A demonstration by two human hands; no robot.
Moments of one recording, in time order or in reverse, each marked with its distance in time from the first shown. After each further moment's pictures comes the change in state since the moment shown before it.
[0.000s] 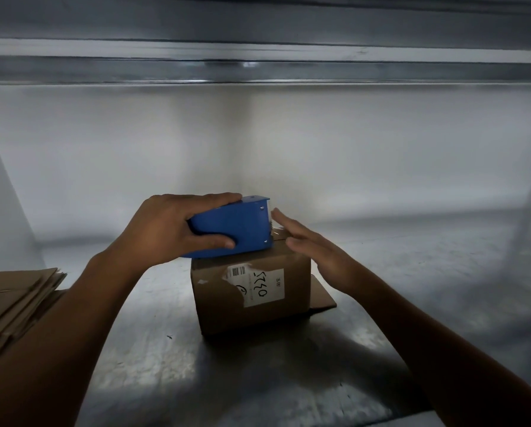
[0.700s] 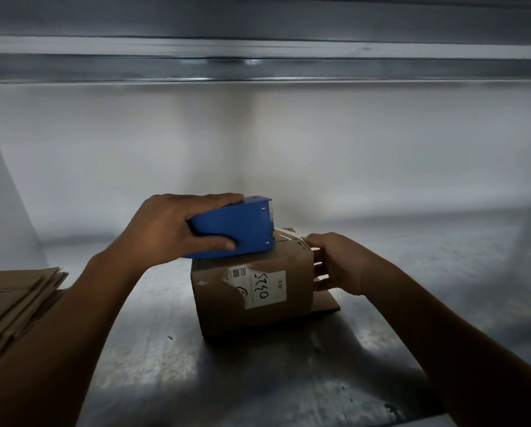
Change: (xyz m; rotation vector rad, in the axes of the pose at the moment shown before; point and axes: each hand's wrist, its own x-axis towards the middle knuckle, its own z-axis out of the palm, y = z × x) left_hand 0.001 -0.002 0.001 -0.021 -0.005 0.019; right_hand 0.006 -0.006 -0.016 0.382 0.155 0.674
